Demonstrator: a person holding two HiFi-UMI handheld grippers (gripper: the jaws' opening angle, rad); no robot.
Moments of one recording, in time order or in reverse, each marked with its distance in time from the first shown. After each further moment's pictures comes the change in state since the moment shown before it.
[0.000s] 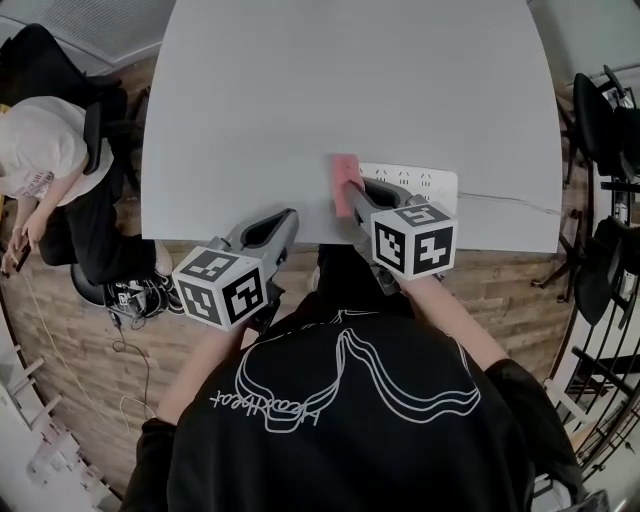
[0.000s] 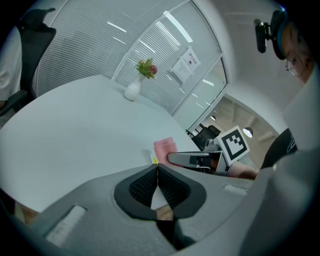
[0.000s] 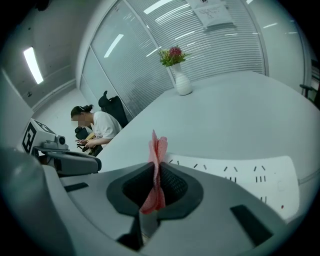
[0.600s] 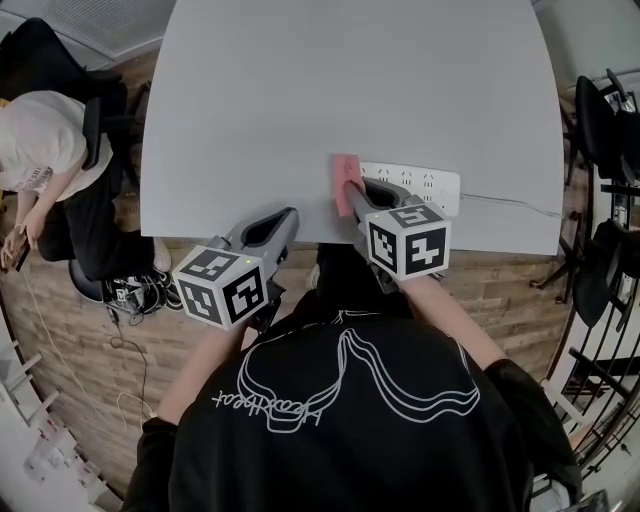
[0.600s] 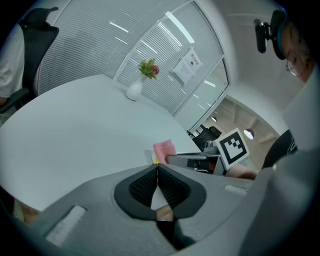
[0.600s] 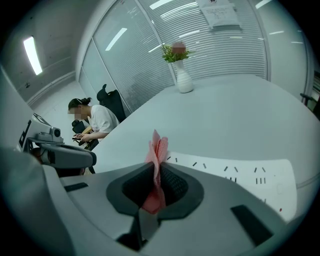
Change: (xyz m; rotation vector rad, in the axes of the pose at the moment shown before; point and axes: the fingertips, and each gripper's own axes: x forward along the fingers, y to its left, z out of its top) left arm -0.003 0.005 0.000 -0.018 -0.006 0.006; right arm 0.008 0.000 -0.006 -0.051 0.034 -0.046
